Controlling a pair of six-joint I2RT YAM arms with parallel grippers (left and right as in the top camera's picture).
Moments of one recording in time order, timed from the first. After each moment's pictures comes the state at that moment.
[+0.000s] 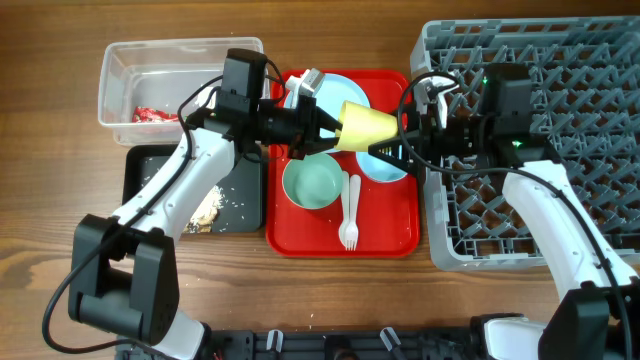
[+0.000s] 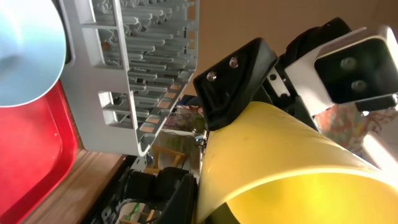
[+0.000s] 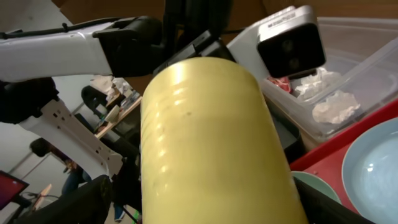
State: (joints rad) left arm -0.31 1.72 1.19 -0.26 1.30 -0.83; right arm 0.08 1.47 0.99 -0.19 -1.39 -0.01
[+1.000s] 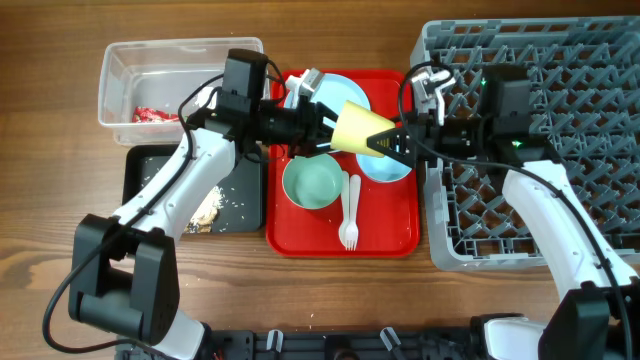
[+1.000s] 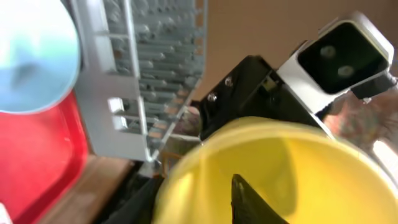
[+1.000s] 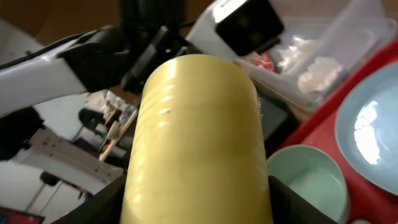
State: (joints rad) left arm -0.32 1.72 1.19 -0.28 1.23 -0.81; right arm 0.08 1.47 0.99 -0.28 -1.28 0.12
